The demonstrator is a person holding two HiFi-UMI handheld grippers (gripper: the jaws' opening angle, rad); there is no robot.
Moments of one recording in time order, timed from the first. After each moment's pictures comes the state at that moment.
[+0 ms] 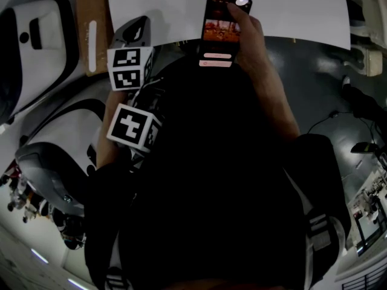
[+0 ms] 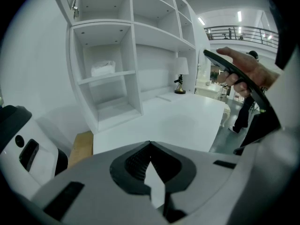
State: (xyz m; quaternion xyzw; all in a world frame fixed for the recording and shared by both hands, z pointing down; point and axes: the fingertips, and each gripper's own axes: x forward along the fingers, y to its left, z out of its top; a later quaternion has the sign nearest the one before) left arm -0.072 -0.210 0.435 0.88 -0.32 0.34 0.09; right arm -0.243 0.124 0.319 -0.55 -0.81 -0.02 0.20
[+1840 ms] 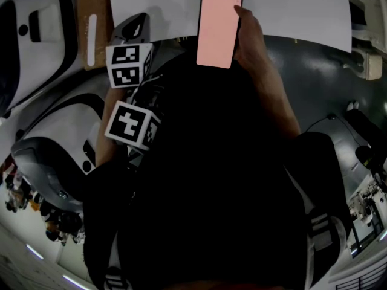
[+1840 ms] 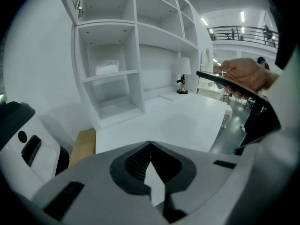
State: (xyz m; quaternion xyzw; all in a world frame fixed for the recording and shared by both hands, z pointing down) left arm -0.082 -0.207 0.439 0.87 -0.33 0.34 0.10; right arm -0.242 0.131 0.321 -0.57 -0.80 -0.02 0.20
